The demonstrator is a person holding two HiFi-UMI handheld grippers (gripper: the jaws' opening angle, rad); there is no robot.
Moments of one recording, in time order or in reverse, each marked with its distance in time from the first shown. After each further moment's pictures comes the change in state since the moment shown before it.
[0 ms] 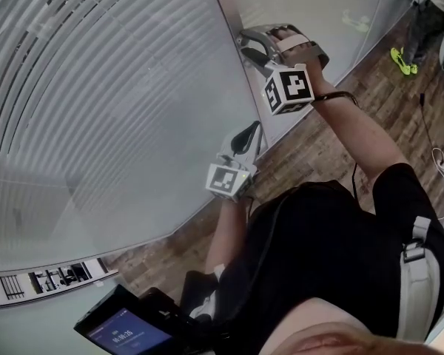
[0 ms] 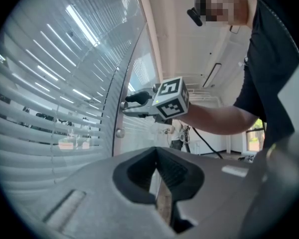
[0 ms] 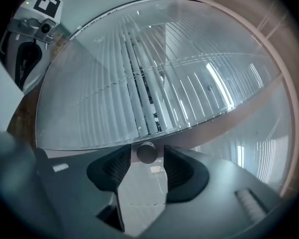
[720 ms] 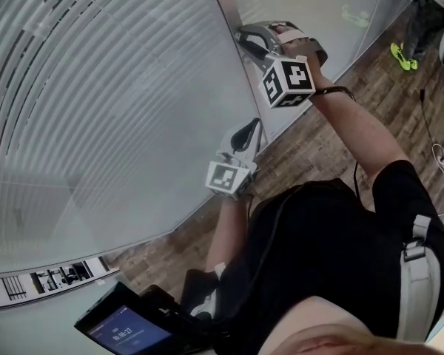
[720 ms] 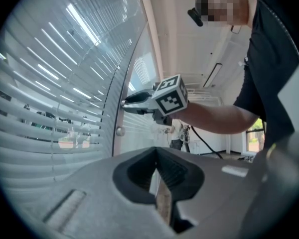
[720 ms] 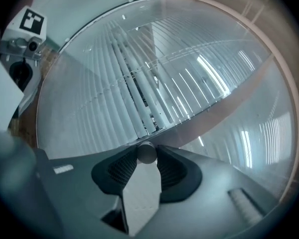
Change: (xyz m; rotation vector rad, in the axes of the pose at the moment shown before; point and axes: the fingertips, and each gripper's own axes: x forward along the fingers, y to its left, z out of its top) left arm 0.000 -0.004 0.003 -0.009 0.001 0.000; right arm -0.002 -0.009 -0.001 0.143 -0.018 0.019
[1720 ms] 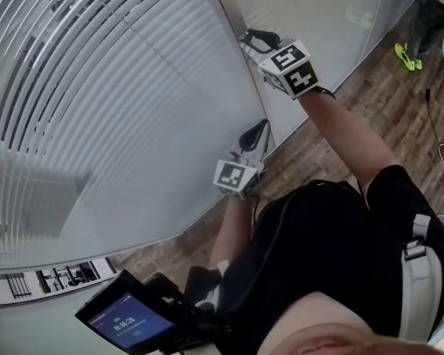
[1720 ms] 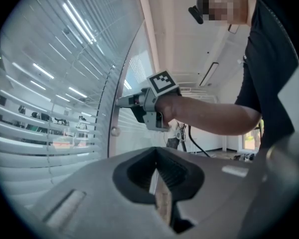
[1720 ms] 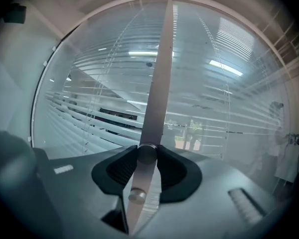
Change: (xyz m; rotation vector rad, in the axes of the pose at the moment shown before) left arm 0.001 -0.003 -0.009 0.040 -0.013 -0.035; right arm 0.009 -0.006 -0.016 0.954 -0.109 0.037
